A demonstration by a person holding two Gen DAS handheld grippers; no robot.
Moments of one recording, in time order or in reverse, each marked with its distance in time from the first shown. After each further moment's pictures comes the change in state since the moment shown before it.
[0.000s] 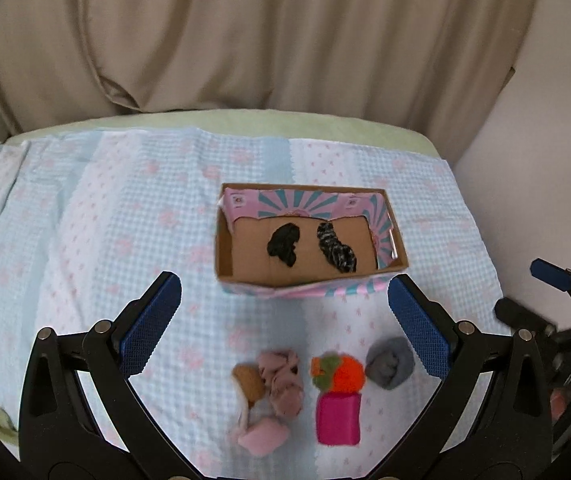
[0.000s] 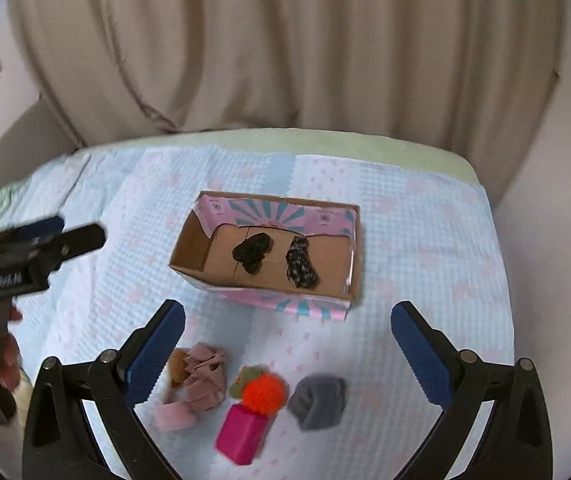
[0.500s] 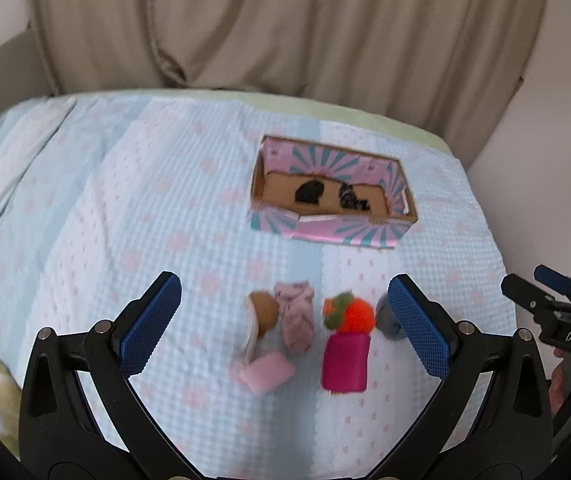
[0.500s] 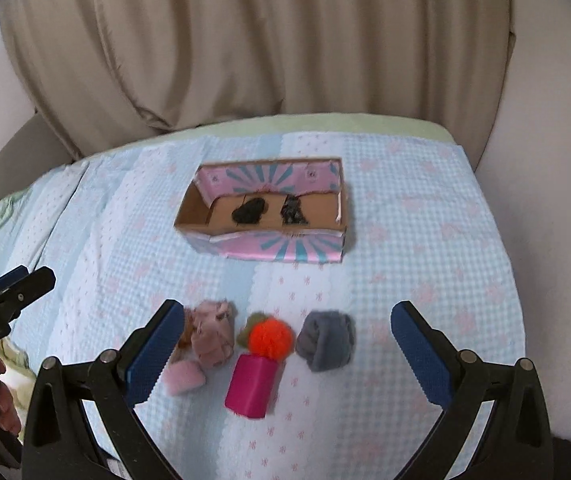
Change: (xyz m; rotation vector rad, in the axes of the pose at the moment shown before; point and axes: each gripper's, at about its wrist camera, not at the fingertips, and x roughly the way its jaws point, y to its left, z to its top) left arm -0.067 0.012 -0.139 -0.113 -0.065 0.074; right arm -0.031 0.001 -0.100 0.057 -0.020 -0.013
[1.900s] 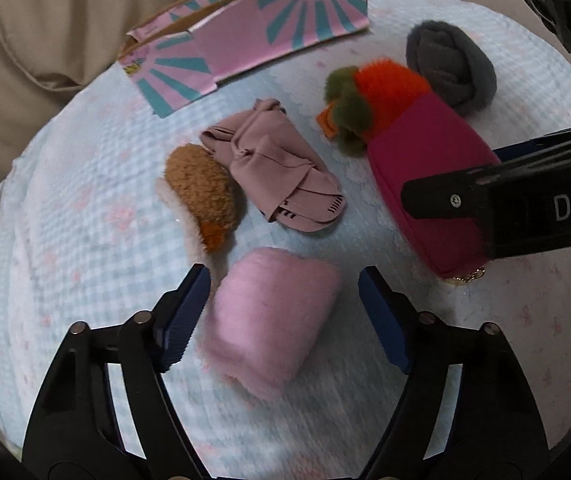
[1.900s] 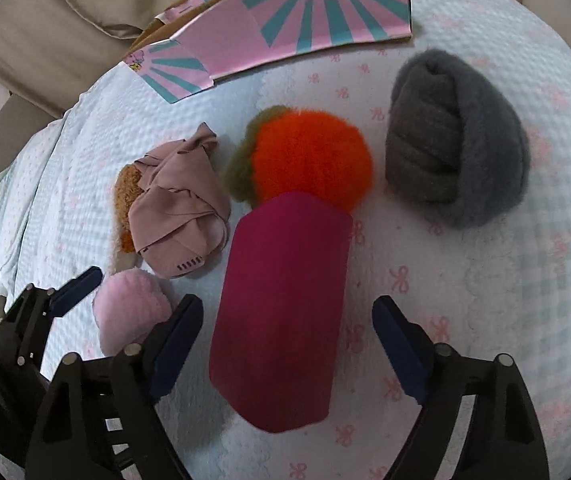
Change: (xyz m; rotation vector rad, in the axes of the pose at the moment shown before) left arm 0.208 -0.020 -0.202 0.592 0.133 0.024; right arm 0.221 0.021 -0.163 0.182 0.261 0.142
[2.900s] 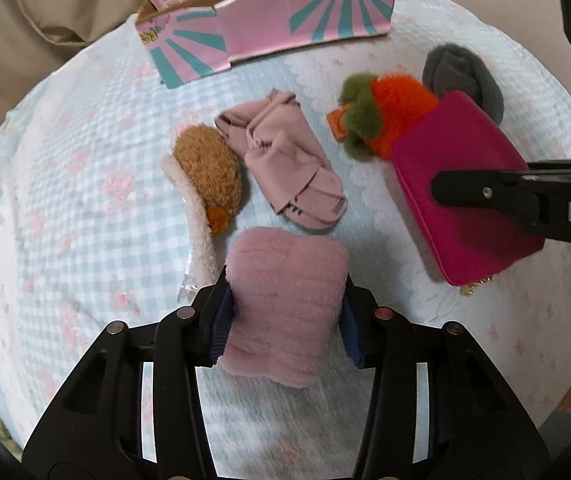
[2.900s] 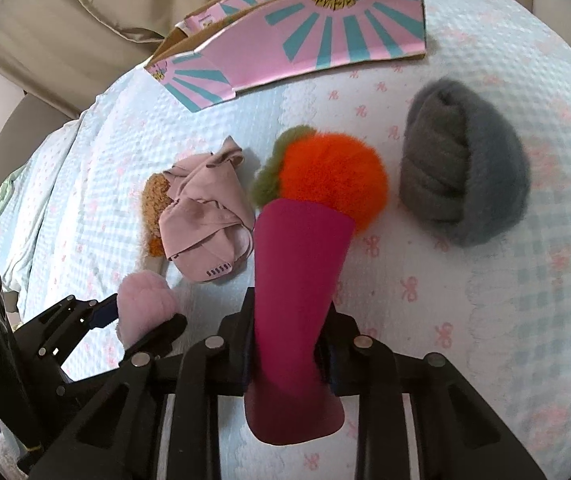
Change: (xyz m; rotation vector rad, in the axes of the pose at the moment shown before) left arm -0.009 0.020 0.005 -0.142 0.078 -0.076; right arm -0.022 0.010 0.003 -0.023 -0.005 0.047
